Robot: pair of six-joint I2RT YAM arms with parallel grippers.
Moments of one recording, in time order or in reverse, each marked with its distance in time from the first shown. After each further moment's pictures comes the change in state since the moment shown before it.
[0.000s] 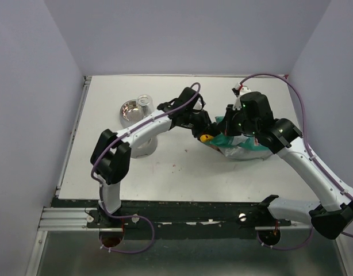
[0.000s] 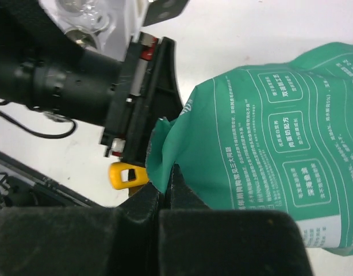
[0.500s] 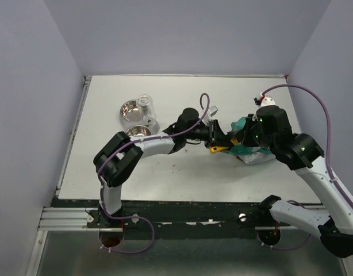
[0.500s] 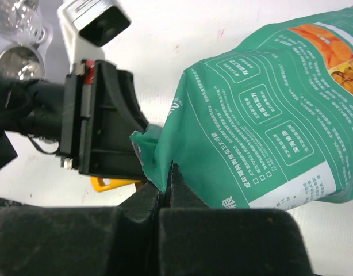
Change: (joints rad) left arm -0.103 0.051 -0.394 1.109 0.129 -0.158; right arm -0.009 -0.198 -0.066 -0.176 0.228 0.030
